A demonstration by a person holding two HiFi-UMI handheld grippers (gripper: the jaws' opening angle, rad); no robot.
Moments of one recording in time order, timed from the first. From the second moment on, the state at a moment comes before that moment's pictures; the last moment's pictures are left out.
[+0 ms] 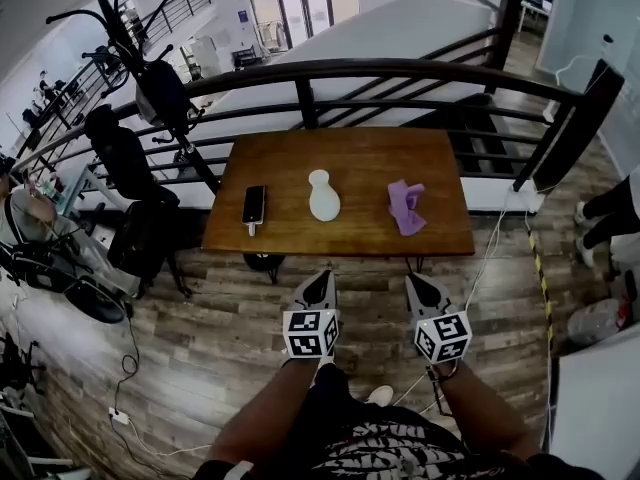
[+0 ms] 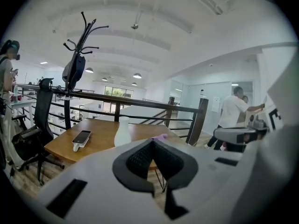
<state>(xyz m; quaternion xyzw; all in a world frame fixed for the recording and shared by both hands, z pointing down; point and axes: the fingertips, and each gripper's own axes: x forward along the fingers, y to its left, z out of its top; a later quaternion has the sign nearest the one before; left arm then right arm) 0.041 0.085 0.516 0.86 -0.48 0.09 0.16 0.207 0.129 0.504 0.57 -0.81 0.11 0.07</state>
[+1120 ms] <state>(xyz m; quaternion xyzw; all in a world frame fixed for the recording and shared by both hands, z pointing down) 0.011 -0.111 0.552 0.89 -0.39 0.09 0.20 0.148 -0.048 0.519 0.64 -0.75 0.13 0.11</state>
